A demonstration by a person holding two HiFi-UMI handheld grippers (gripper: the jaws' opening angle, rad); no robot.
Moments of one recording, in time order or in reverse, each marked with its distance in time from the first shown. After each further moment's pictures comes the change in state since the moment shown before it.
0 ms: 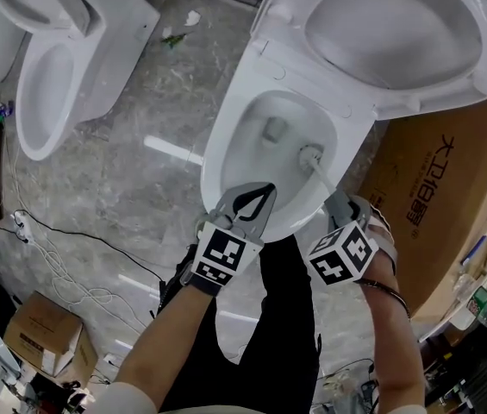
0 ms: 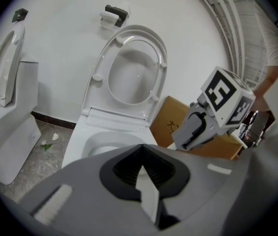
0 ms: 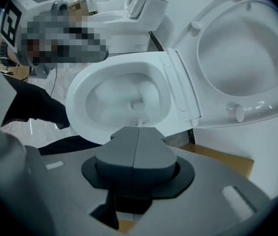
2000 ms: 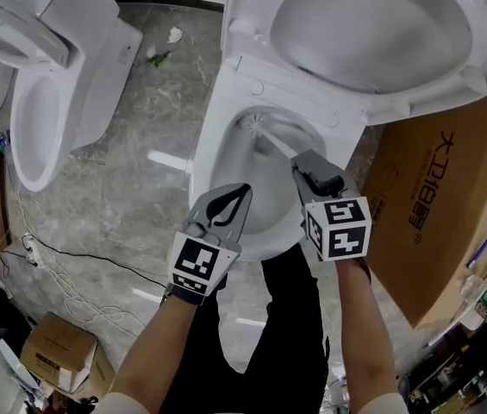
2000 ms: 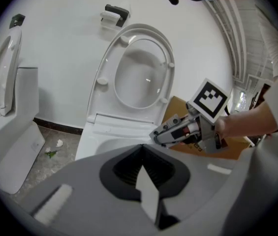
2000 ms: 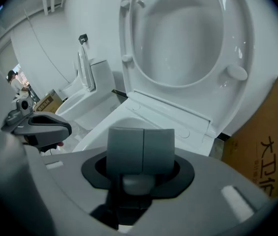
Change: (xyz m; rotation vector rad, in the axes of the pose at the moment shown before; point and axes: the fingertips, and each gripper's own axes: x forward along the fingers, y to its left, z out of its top) left arm 0.014 0.040 0.023 0.037 -0.007 0.042; right arm 0.025 -0.067 0.108 0.676 -0.615 0.174
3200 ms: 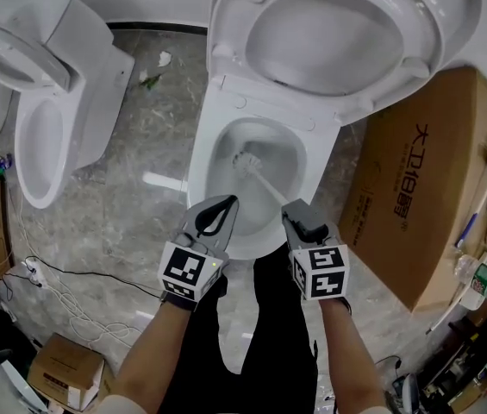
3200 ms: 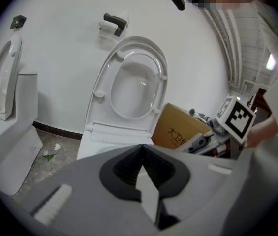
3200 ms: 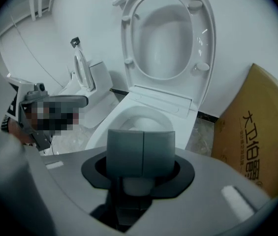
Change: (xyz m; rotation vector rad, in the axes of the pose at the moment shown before) left arm -0.040 -0.017 0.029 -0.009 -0.048 -0.041; right arm -0.085 0.040 -0.063 0.126 0.048 -0.057
